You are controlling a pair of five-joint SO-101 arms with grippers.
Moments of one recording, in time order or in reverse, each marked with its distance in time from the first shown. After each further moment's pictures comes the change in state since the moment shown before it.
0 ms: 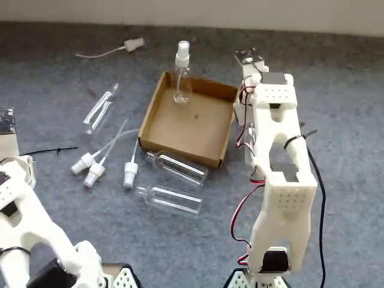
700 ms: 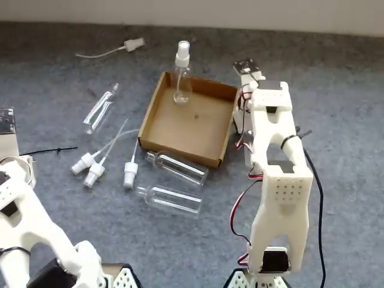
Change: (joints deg) left arm 0.0 0.0 0.0 0.0 0.0; right arm 0.3 7.2 0.0 -2.8 0.1
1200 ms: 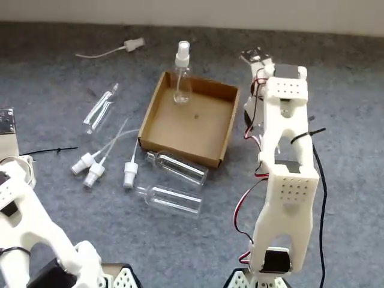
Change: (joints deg) left arm -0.1 0.0 0.0 0.0 0.0; right arm 3.7 0.1 -17.5 19.3 9.9
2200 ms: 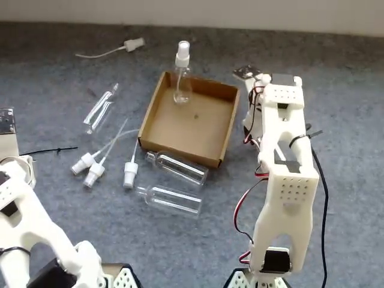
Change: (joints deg) left arm 0.0 0.0 0.0 0.0 0.0; right arm 0.0 0.1 11.2 -4.5 6.2
